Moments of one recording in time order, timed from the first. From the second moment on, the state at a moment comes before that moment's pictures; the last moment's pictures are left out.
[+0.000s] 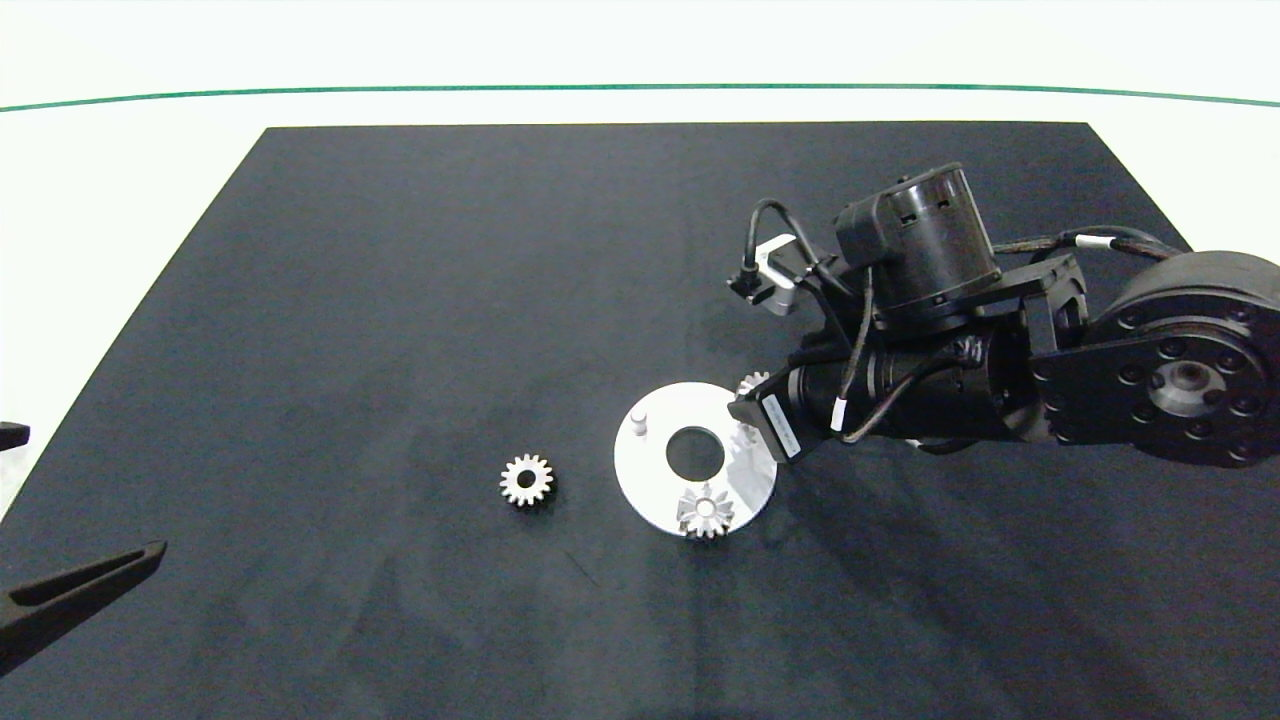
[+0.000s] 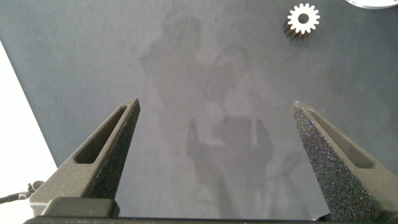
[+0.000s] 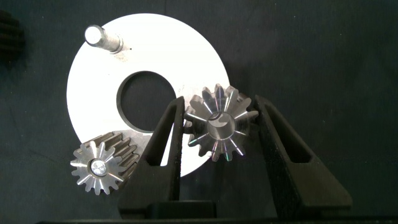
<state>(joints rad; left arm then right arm) -0.19 0.85 -0.93 0.47 -0.03 0.37 0.69 1.82 -1.41 0.20 -0.19 -0.11</state>
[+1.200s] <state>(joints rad) -0.19 0.84 -0.93 0.47 -0.03 0.37 0.70 1.83 -1.41 0.19 -0.19 -0.10</state>
